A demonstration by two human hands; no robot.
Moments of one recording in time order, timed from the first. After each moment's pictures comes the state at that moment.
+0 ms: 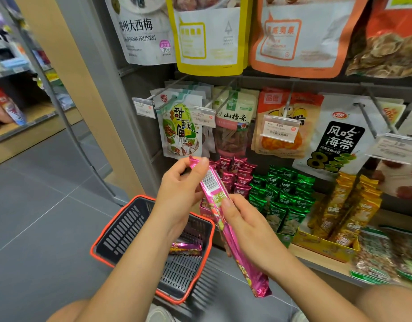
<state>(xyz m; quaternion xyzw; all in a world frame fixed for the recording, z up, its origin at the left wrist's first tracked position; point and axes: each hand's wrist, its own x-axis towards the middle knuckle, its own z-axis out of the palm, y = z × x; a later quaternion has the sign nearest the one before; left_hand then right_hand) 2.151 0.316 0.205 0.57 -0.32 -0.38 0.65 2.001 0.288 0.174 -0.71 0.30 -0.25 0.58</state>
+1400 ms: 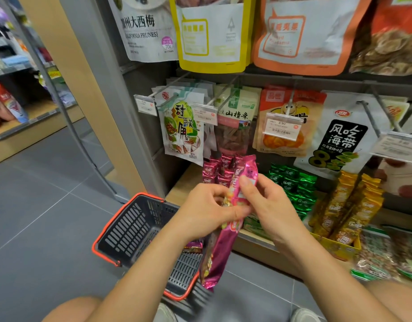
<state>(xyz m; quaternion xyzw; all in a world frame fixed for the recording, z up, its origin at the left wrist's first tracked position) 2.135 0.323 0.194 0.61 -0.50 -0.43 0.45 1.997 0.260 0.188 -0.61 0.32 -0.36 0.62</state>
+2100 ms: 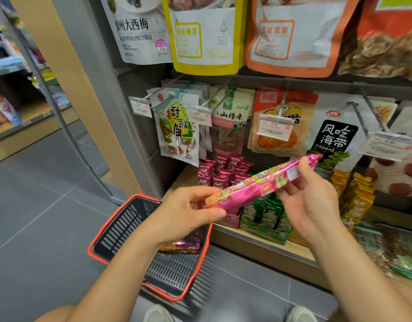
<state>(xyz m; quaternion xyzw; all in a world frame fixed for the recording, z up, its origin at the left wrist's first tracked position) 2.159 0.340 0.200 0.63 -0.52 -0.41 0.39 1.963 0.224 0.198 -0.26 0.37 -0.55 0.70</state>
